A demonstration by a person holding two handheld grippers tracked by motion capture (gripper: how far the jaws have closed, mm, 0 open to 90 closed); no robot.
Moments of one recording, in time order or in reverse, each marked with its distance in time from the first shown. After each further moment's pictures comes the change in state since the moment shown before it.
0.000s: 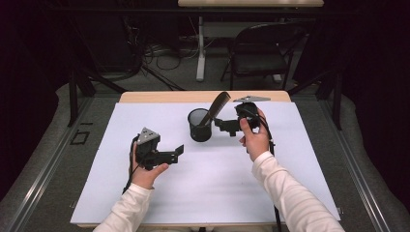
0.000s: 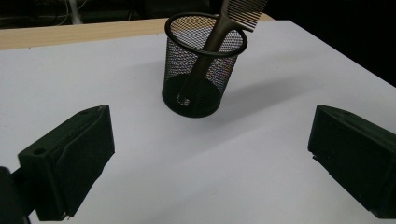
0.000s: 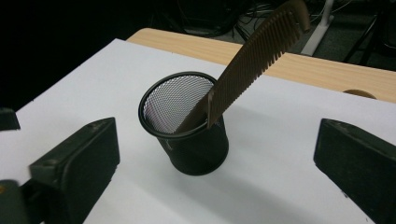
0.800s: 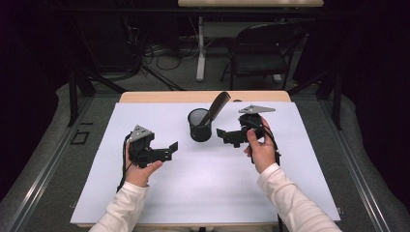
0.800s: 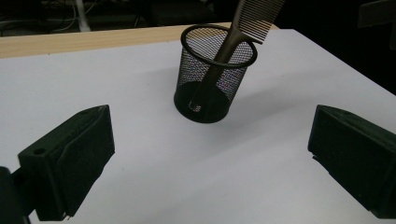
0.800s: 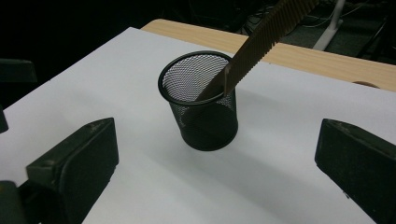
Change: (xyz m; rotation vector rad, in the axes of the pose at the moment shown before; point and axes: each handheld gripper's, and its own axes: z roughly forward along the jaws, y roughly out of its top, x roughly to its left) left arm 0.013 0.007 -0.013 -0.020 0.012 -0.018; right arm 0.010 -0.023 -0.024 -0.009 0.035 -0.037
